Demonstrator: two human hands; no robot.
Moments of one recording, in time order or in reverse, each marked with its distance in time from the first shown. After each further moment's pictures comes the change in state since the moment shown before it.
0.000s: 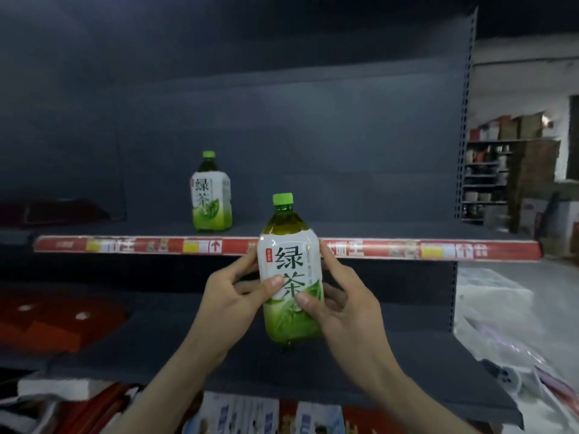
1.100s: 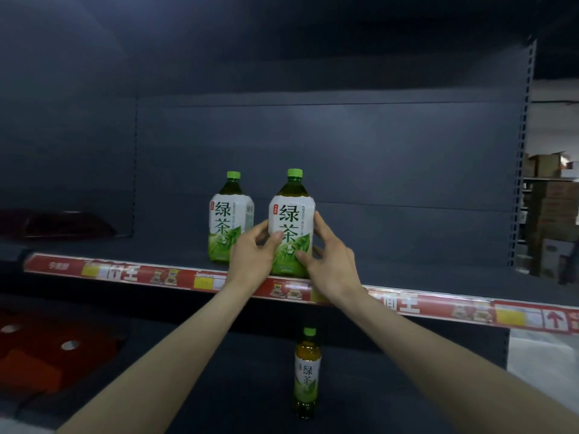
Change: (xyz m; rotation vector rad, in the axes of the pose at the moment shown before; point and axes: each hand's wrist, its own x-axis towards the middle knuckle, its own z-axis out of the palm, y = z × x) left_hand 0.198 -0.040 -0.050 0.378 0.287 0.159; right_hand 0.209 0.042 0.070 -0.483 -0.013 -0.047
